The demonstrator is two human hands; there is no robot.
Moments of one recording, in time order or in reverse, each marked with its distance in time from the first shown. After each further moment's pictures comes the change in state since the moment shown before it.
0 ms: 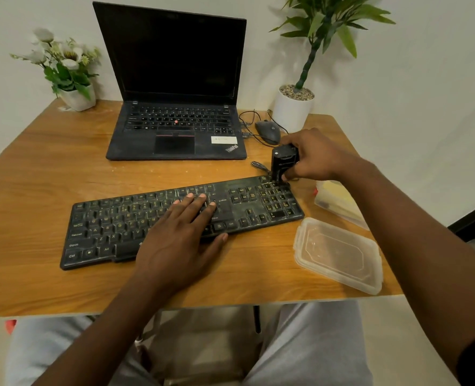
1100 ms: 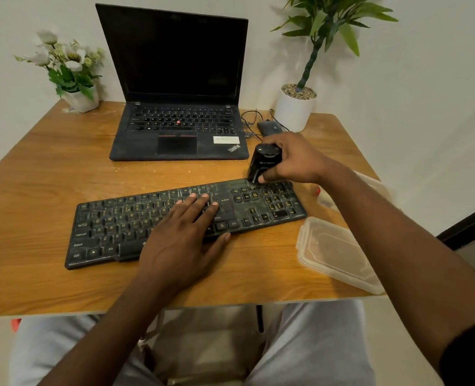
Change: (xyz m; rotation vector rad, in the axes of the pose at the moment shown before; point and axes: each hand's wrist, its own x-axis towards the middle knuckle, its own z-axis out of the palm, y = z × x) left_hand 0.001 0.001 -0.001 0.002 0.009 -0.006; right_hand 0.008 -0.027 0.023 0.224 -0.008 -0.054
